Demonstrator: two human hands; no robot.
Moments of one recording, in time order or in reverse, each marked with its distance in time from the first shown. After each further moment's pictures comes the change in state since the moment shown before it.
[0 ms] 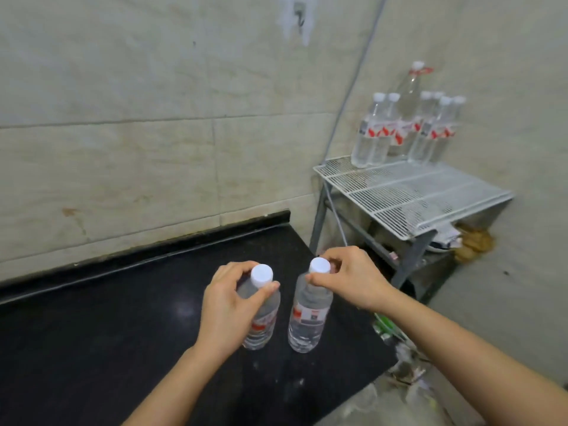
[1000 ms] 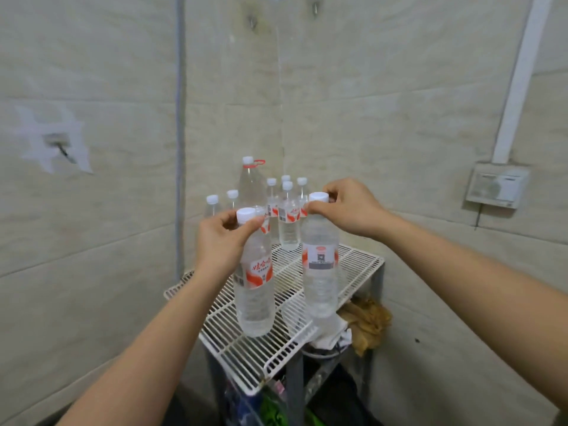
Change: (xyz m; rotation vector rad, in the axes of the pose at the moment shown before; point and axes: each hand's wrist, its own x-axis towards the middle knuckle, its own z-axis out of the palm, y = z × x) left_hand 0.248 0.251 0.298 -0.372 -0.177 0.123; right_hand 0.119 0.150 -0.370 -0.083 0.540 0.014
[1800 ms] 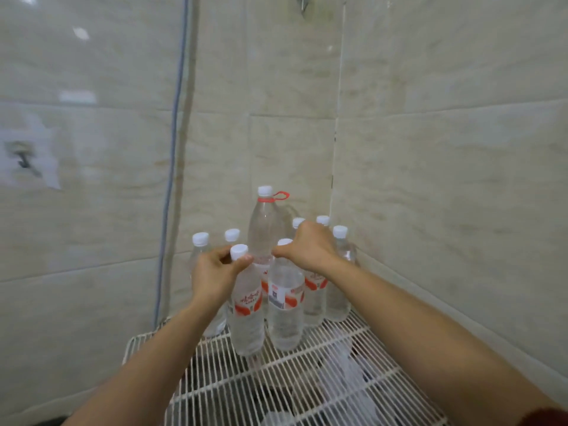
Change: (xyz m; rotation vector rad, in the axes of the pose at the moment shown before) left_hand 0.184 -0.116 0.094 0.269 0.393 -0.175; right_hand 0.252 0.106 0.130 0.021 -0.282 -0.091
